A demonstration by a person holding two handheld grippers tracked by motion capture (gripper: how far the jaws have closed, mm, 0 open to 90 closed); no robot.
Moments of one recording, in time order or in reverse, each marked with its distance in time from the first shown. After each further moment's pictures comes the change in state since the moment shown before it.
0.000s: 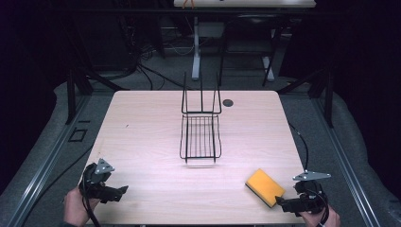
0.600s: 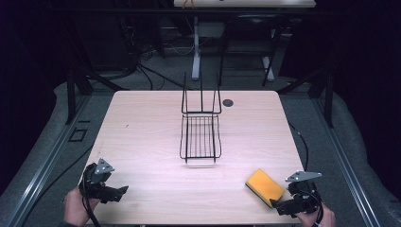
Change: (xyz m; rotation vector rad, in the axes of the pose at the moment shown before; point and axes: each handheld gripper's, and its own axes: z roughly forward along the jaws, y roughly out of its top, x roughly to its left) left arm -0.001 0.000 0.000 -0.007 -0.008 0.001; right arm 0.013 0.006 0.007 0.025 0.047 -0.090
